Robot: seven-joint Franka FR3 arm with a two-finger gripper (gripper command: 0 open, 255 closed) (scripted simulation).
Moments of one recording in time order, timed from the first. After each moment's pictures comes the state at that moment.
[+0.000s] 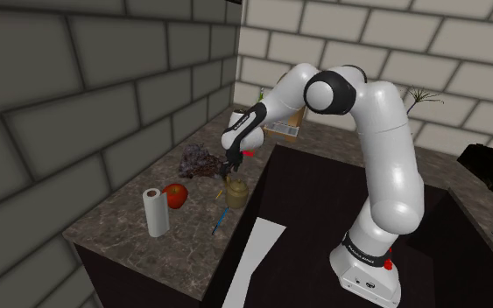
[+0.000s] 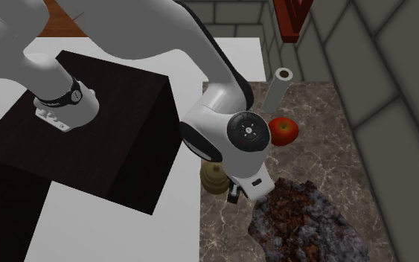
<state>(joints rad) -0.01 0.59 -0.13 -1.98 0.22 2.61 -0.33</state>
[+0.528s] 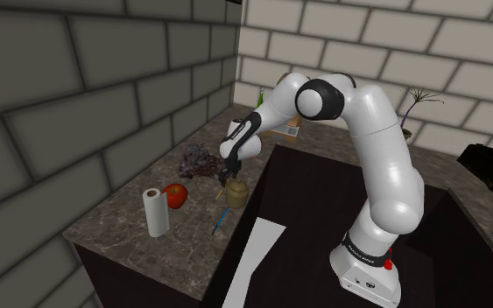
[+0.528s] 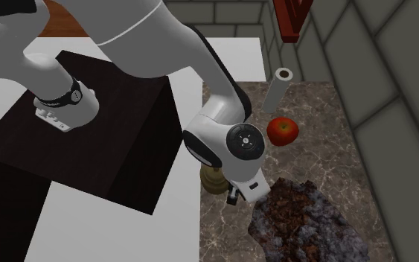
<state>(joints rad) -0.02 0.68 -0.11 -1.95 0.24 2.67 -0.35</state>
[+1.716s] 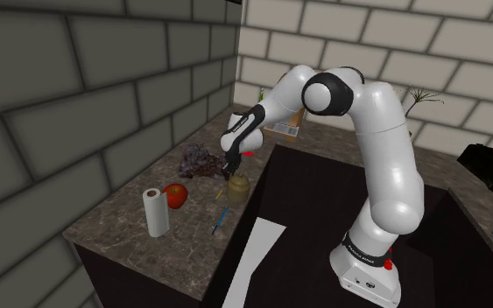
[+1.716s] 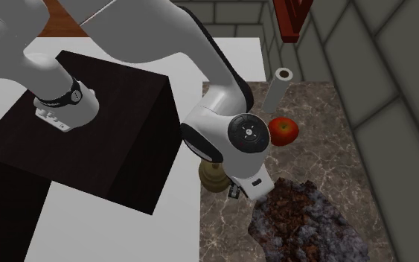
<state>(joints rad) -0.01 0.61 -0.13 -1.98 0.23 2.62 -0.33</state>
